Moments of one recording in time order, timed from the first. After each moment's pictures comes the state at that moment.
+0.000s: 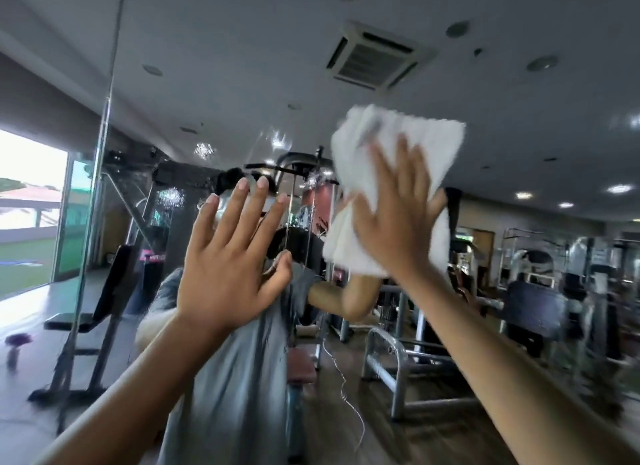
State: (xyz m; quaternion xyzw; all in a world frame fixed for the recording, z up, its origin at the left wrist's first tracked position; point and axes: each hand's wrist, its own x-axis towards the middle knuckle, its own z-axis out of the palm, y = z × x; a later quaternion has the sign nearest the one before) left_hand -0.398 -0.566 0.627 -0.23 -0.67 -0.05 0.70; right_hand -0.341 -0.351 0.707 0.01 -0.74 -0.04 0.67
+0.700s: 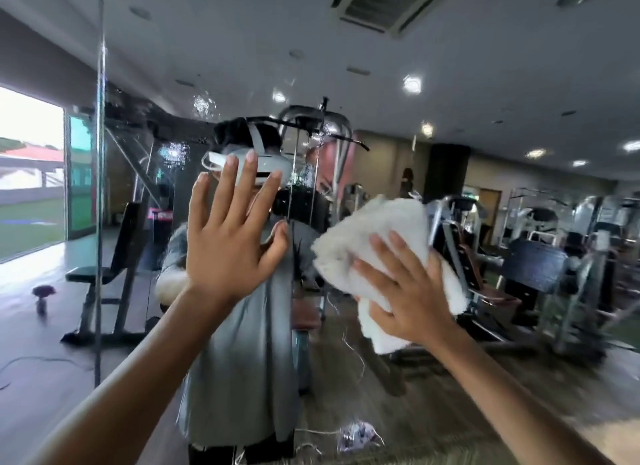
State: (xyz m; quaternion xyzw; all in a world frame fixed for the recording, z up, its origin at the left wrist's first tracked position) left_hand -0.399 -0.571 0.579 -0.21 -0.70 -0.09 0.68; right_hand -0.318 -0.283 0.544 0.17 -0.76 -0.26 0.57
